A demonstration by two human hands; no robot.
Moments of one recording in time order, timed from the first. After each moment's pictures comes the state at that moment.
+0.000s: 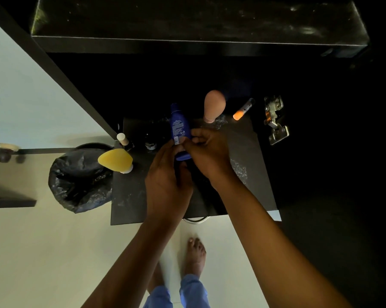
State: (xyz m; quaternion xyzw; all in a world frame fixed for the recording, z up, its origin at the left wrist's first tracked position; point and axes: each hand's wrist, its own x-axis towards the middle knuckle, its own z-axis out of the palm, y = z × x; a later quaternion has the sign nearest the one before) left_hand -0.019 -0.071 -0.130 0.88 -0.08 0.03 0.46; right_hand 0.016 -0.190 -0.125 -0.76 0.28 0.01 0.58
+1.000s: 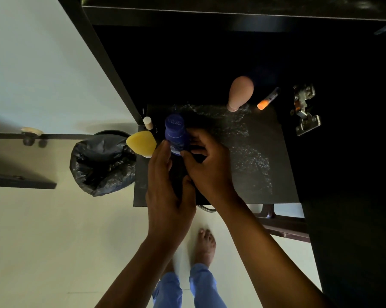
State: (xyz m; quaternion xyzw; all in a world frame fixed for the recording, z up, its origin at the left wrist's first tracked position) left_hand -0.067 -0.026 -0.115 0.82 -0.03 0.02 0.57; right_hand -0.028 -0.134 -0.127 -0.79 0.11 -0.08 0.59
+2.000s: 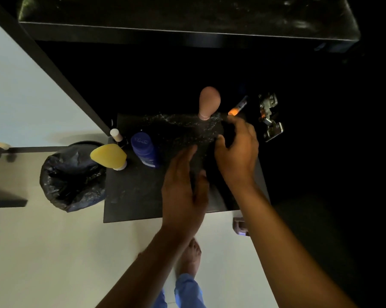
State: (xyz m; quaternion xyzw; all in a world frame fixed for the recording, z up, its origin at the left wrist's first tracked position) left_hand -0.059 -0.097 -0.126 0.85 -0.11 0.03 0.52; right_hand -0.014 -0.239 -0.123 -0.87 0.28 -0.17 0.36
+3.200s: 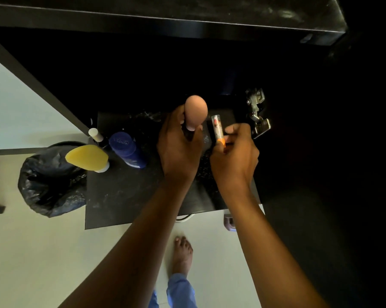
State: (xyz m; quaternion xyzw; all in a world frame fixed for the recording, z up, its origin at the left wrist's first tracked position) left_hand 0.024 -0.153 -0.147 0.83 -0.05 0.07 0.55; right_hand -0.033 -0.238 -0.107 -0.84 0.38 -0.16 0.36
